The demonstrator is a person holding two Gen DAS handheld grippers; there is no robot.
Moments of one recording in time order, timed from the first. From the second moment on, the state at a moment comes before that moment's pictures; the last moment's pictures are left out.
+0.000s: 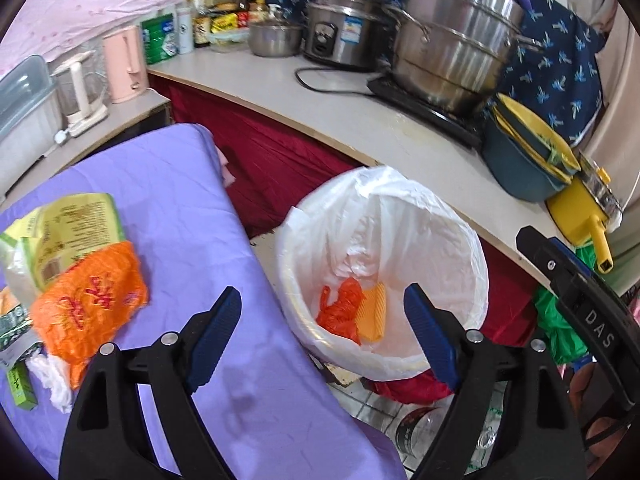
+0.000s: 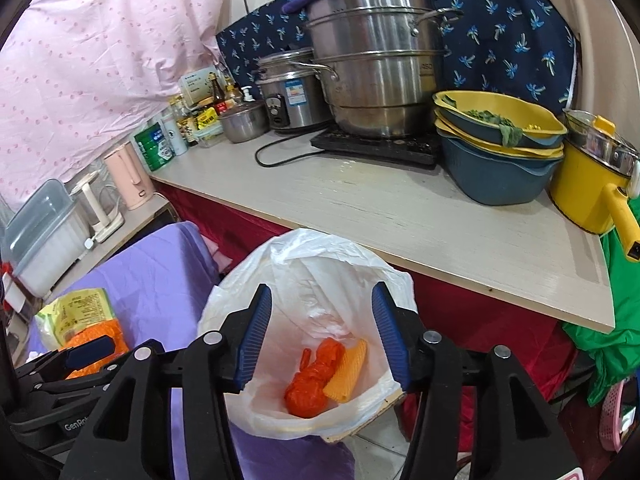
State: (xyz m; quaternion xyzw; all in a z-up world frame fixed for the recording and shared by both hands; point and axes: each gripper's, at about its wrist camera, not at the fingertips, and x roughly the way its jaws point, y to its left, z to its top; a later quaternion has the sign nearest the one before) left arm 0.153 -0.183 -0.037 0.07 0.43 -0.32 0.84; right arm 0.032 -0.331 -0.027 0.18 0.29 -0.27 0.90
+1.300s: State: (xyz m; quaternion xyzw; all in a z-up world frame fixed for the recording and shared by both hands) left arm 0.184 0.150 -0.059 -0.05 0.44 0.01 0.90; right arm 0.149 -0.074 -0.064 0.10 0.37 -0.05 0.92
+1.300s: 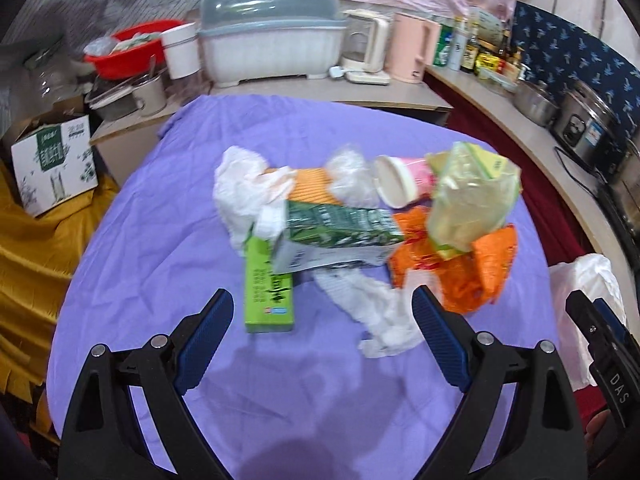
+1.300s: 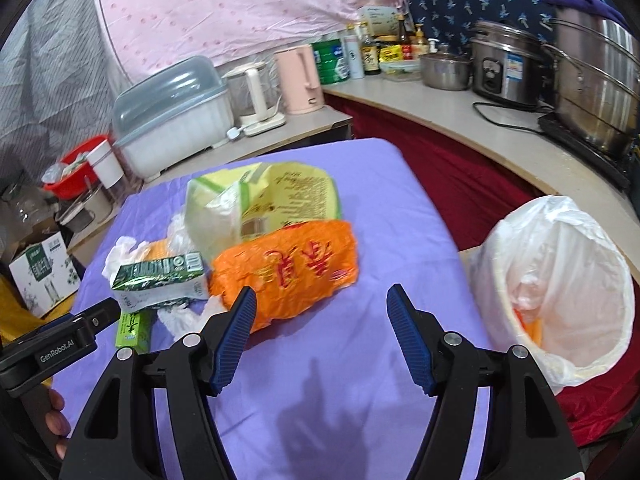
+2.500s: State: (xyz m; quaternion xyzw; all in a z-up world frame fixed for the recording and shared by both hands) left arm 0.195 0.131 -0.114 -0.08 0.49 -0.05 0.86; right arm 0.182 -0.076 -0.115 0.14 0.41 -0.09 0.90
